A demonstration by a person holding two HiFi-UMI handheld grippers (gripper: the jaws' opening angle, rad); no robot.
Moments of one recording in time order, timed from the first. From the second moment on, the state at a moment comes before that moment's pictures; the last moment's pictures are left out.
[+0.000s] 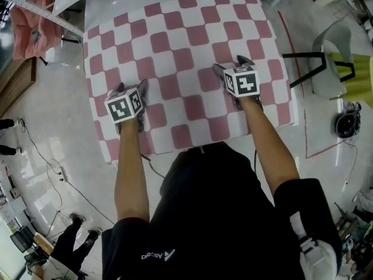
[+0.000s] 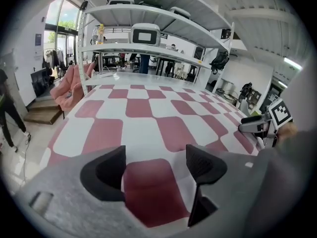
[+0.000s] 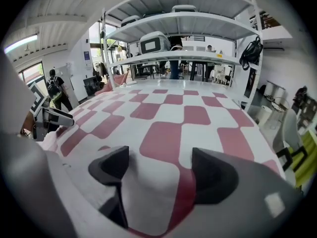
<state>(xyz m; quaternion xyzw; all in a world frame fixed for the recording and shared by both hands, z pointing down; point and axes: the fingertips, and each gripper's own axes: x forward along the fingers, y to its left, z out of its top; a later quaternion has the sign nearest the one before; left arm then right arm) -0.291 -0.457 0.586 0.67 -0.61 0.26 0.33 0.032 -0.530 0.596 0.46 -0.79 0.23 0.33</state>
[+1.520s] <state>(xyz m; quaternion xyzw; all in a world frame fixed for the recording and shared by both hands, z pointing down) -0.249 -0.451 0.573 0.70 -0.59 0.26 0.30 0.007 -0.506 0.577 0.43 -0.81 0.27 0.29</state>
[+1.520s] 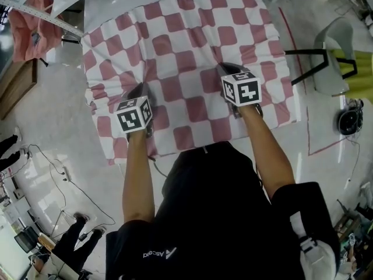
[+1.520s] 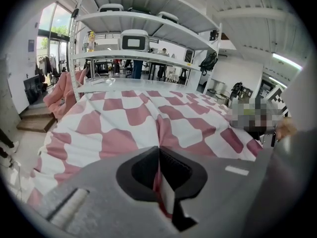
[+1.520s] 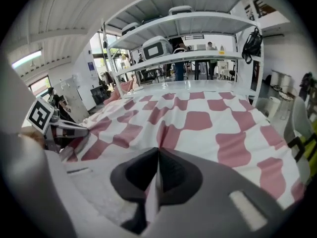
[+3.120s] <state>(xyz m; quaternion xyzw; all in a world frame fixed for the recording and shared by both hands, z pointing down) -0.161 -0.151 0.300 0.78 -0.62 -0.09 0.09 0.101 -0.209 0.322 0.35 -0.91 0.20 -0.09</state>
